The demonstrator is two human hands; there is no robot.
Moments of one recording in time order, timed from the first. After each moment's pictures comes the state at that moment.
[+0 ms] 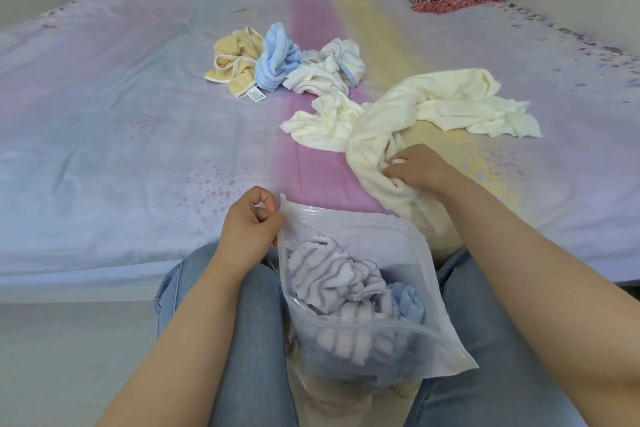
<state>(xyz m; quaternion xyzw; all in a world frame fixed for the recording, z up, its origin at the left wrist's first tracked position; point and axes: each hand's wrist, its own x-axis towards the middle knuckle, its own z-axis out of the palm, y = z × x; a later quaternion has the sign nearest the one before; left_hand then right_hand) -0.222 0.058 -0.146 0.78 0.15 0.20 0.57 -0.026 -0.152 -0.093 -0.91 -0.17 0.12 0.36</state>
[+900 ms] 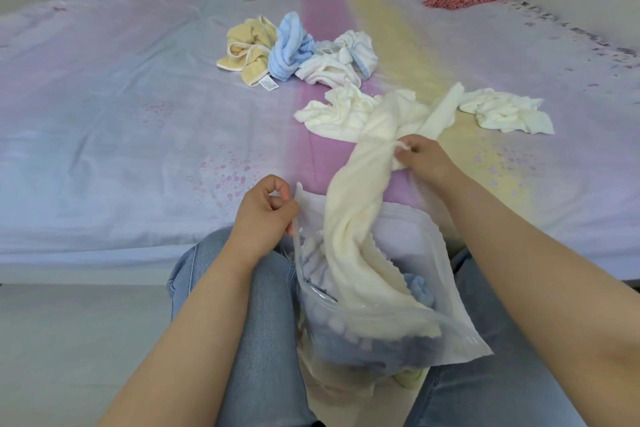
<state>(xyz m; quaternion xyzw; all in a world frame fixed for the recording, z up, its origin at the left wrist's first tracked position) -0.231 0.059 -0.144 0.76 0.15 0.19 0.61 -0.017 -0.142 -0.124 -0.84 -0.17 0.09 0.51</state>
